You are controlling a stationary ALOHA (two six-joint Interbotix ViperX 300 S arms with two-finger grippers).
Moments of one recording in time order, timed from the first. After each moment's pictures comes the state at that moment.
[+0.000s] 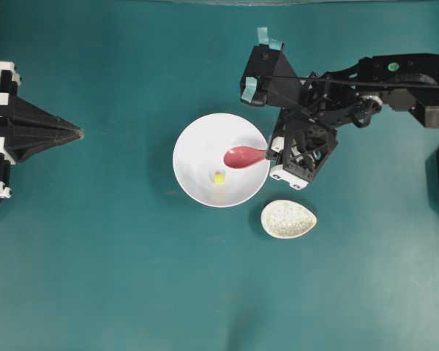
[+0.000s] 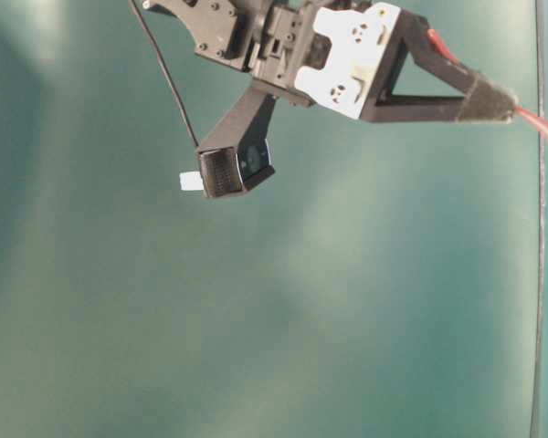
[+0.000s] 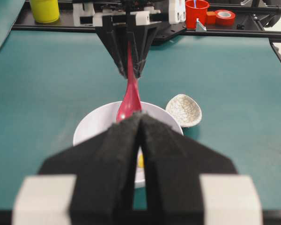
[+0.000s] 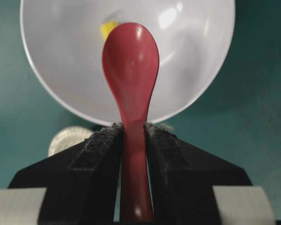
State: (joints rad) left arm 0.02 -0.96 1.17 0.01 -0.16 -0.01; right arm -0.15 -0.08 0.44 0.23 0.81 0.11
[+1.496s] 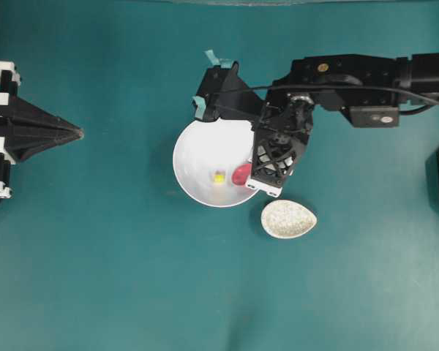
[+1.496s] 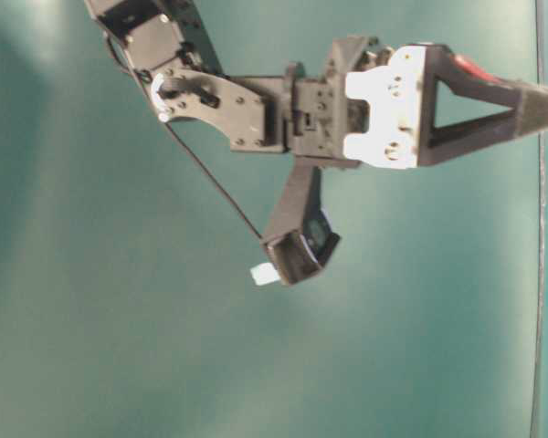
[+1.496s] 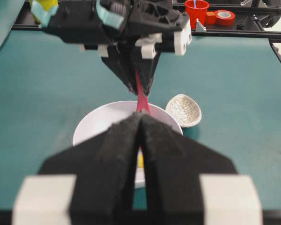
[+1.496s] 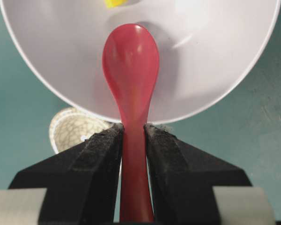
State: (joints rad) left arm 0.02 -0.96 1.17 0.01 -0.16 -0.01; right arm -0.13 0.15 0.21 0.22 1.12 0.15
